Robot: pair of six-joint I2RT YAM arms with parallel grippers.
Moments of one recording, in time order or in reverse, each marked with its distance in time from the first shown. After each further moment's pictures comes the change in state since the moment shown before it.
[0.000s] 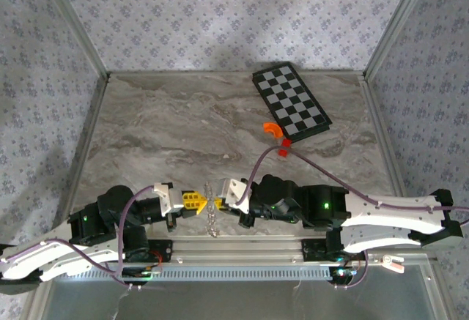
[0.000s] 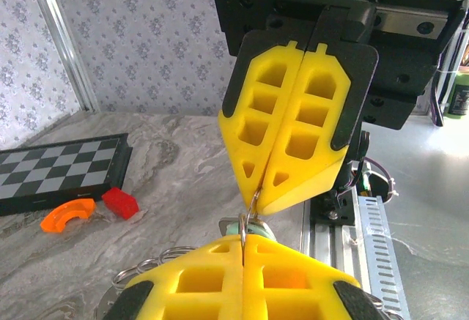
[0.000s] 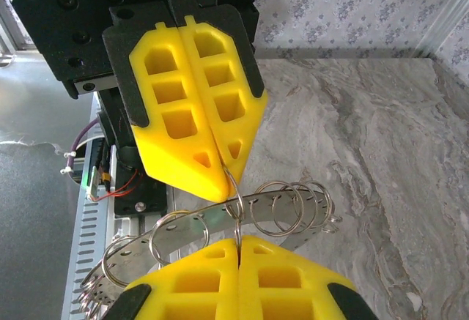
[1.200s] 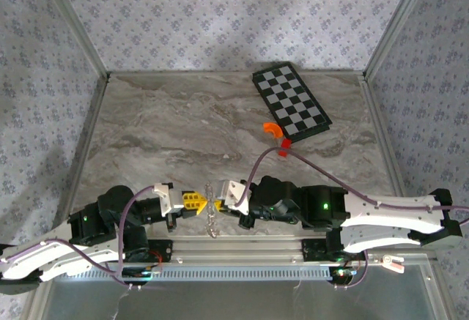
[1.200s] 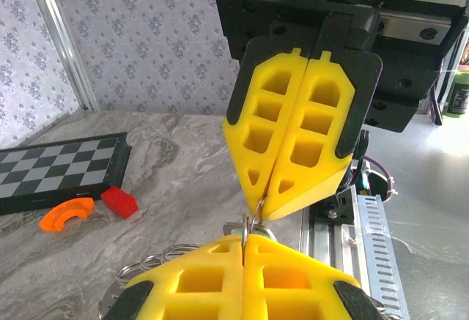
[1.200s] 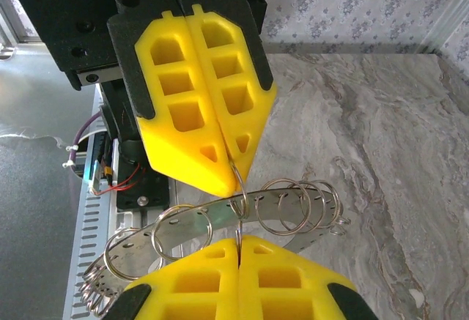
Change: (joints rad) left arm 0.000 0.000 0.000 -0.004 0.001 0.000; right arm 0.011 0.005 0.000 -0.012 0.000 0.000
